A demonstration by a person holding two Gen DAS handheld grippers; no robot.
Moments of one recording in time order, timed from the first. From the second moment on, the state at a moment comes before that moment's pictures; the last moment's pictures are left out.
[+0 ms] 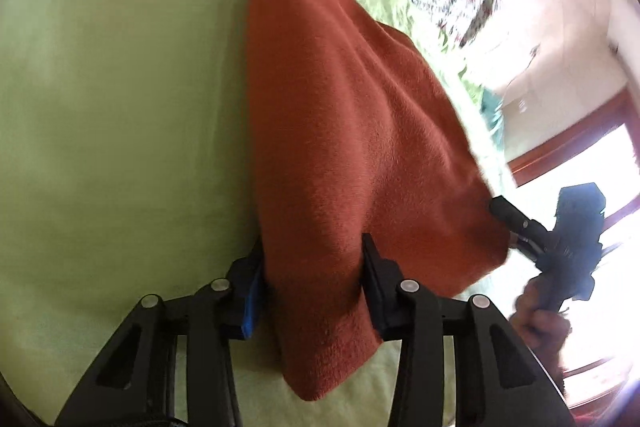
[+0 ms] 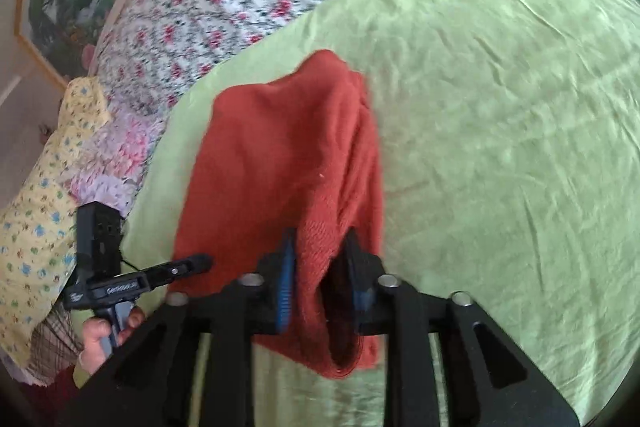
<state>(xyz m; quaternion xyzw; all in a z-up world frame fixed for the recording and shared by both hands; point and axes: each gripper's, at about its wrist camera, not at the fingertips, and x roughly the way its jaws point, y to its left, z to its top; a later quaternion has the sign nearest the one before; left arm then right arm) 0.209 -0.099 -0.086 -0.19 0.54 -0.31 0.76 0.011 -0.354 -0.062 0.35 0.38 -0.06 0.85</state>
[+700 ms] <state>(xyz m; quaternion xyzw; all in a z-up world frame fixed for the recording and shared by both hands) 0.416 -0.104 -0.075 -0.25 0.55 -0.26 0.75 0.097 -0.410 -0.091 0.39 0.39 -0.04 0.83</state>
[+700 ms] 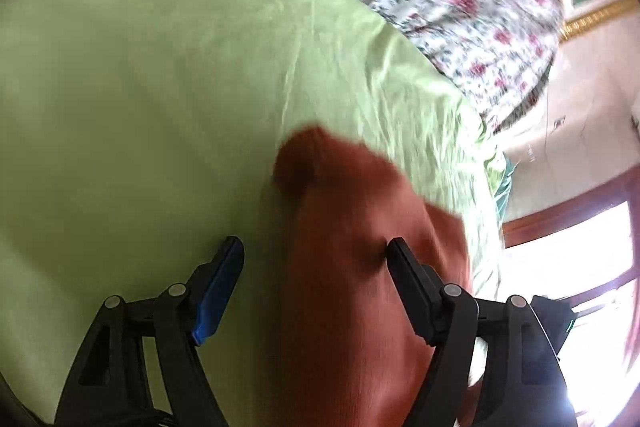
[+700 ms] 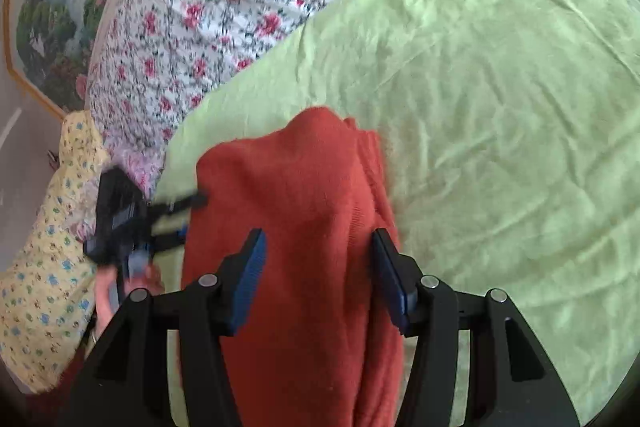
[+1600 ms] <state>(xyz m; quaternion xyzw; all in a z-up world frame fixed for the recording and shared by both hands) 0.353 -0.084 -0.063 -0.22 0.52 -0.25 0.79 0.069 -0.401 -0.086 0.37 0.38 -0.05 0.84</state>
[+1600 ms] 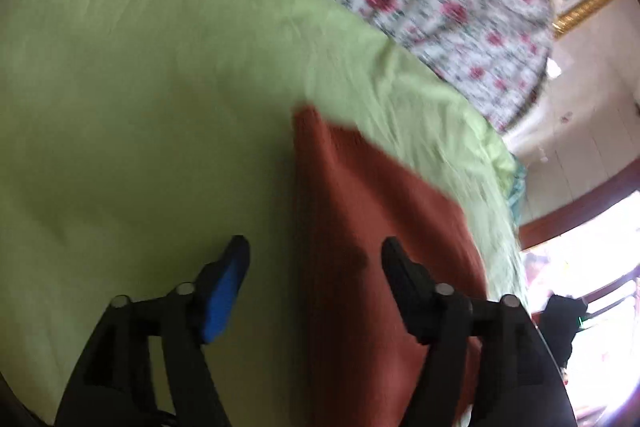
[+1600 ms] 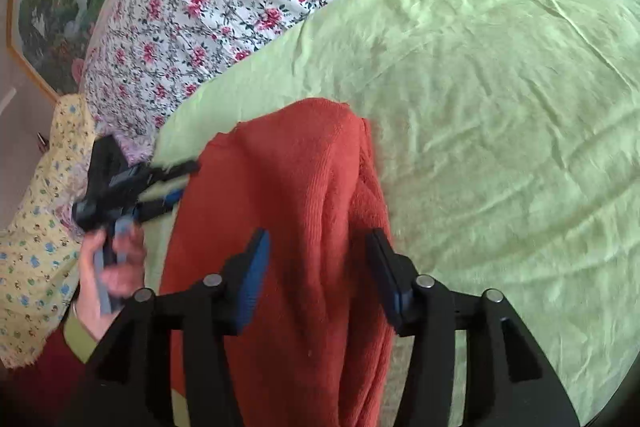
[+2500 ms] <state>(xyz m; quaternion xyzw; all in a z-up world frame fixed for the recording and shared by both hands) 0.200 -0.052 -0.046 -0.19 0.47 -0.29 0.81 0.072 -0.313 -0.055 0.39 0.37 0.03 0.84</state>
